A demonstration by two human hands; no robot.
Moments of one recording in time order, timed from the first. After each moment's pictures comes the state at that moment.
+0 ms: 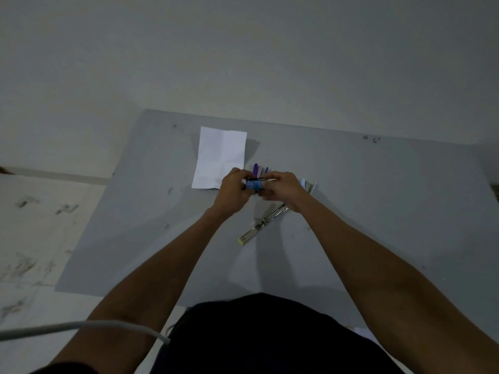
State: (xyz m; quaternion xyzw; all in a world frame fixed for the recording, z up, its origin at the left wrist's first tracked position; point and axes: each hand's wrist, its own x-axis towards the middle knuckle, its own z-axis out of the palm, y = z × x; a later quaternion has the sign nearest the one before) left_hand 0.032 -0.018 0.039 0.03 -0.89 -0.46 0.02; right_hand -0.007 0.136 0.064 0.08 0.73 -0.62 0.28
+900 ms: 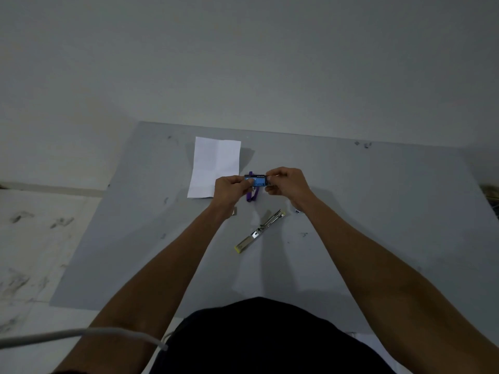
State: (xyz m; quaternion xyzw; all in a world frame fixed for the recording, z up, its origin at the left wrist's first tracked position) left_hand 0.018 -0.003 0.064 0.25 -0.64 -0.73 -0.04; right_hand -0.021 0.152 0.081 0.09 0.76 -0.62 0.18
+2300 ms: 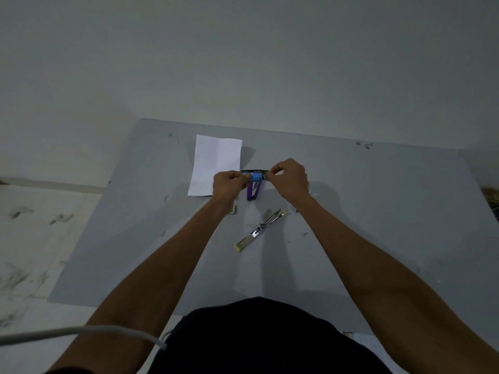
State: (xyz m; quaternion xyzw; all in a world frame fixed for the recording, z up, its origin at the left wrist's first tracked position) left_hand 0.011 -0.004 0.069 0.29 -0.67 -0.69 -0.01; right_hand -0.020 0.143 0.085 0.00 0.93 -0.36 0.02
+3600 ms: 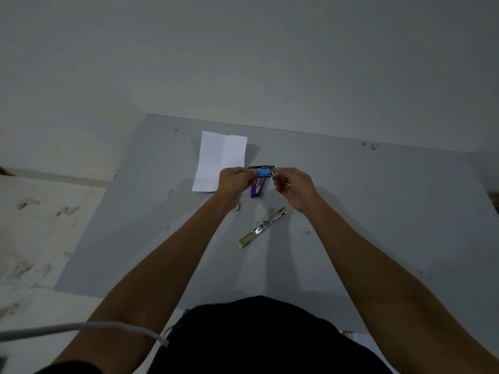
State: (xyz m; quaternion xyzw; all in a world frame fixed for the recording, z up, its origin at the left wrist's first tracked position) left_hand 0.014 -0.002 0.083 0.29 -0.61 -0.74 -0.03; right_hand -0.016 0.151 0.080 0.21 0.57 -0.77 0.20
